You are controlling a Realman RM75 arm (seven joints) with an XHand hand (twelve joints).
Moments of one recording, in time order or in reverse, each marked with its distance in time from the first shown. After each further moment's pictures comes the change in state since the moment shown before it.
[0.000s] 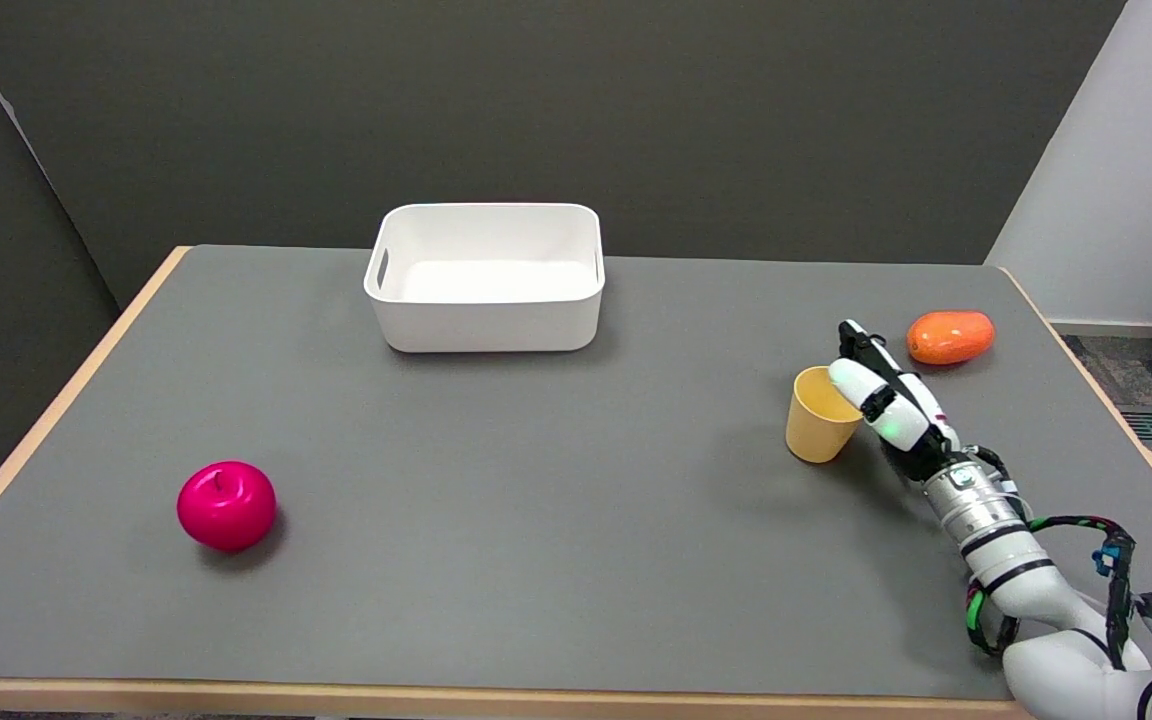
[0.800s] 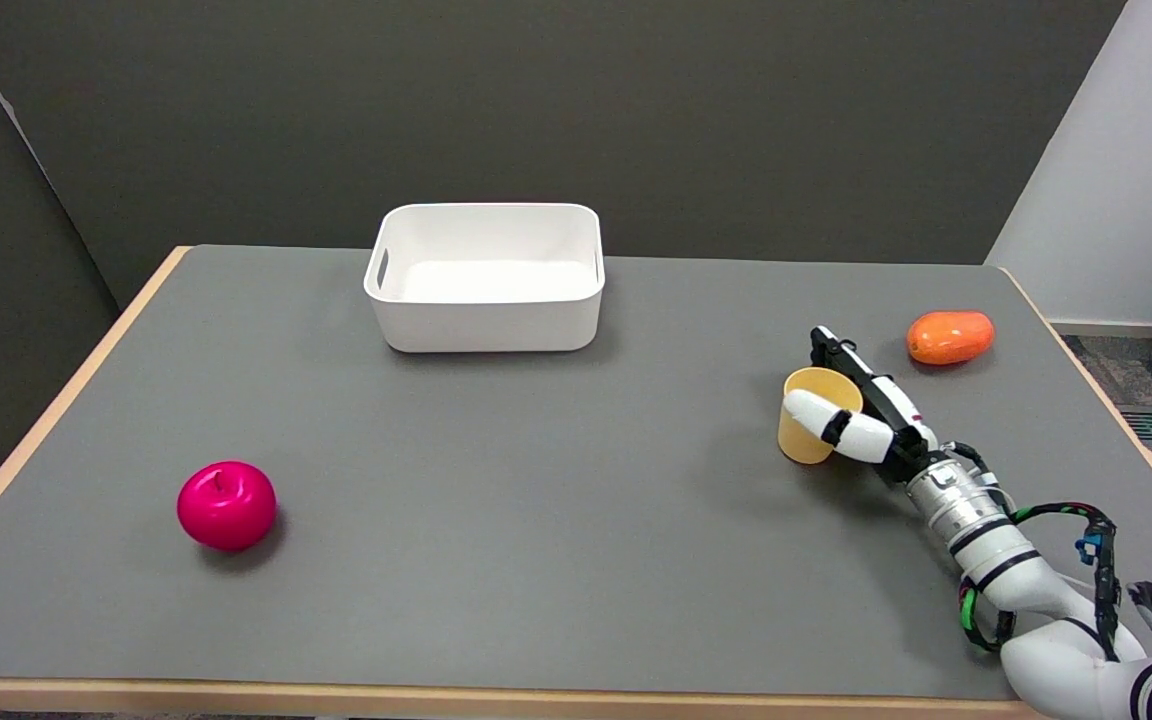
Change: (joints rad) arm 0.031 0.001 -0.002 -0.029 -0.142 -0.024 0.096
